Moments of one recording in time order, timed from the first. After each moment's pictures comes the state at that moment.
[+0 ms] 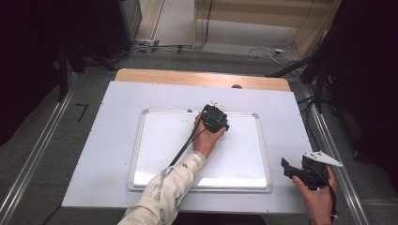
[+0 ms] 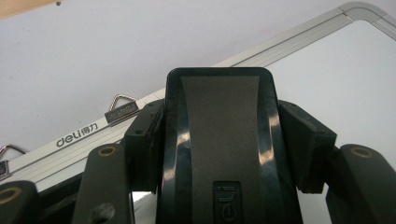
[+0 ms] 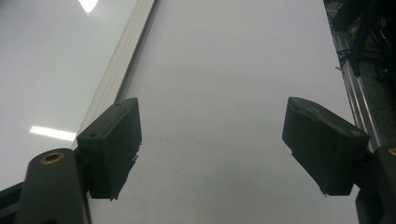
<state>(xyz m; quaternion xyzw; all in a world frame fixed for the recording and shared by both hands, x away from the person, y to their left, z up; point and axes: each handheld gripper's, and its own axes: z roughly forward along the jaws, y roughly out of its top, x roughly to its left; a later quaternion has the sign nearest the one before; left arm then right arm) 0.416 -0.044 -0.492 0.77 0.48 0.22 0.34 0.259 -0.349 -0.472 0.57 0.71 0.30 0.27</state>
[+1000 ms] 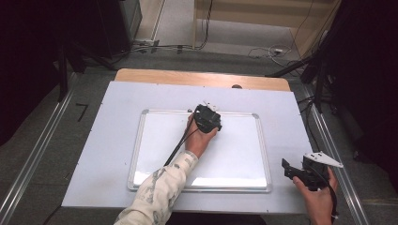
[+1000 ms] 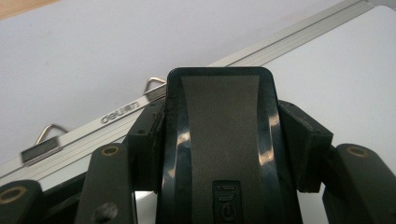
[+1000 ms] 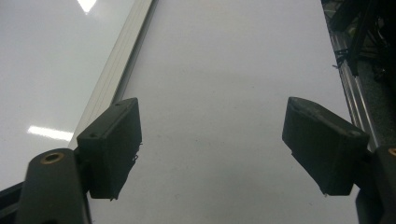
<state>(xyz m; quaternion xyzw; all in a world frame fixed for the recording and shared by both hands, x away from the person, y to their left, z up) 0.413 -0.016 -0.493 0.77 0.48 0.23 0.34 0.257 -0.350 -0.472 0.57 0.71 0.30 0.27</state>
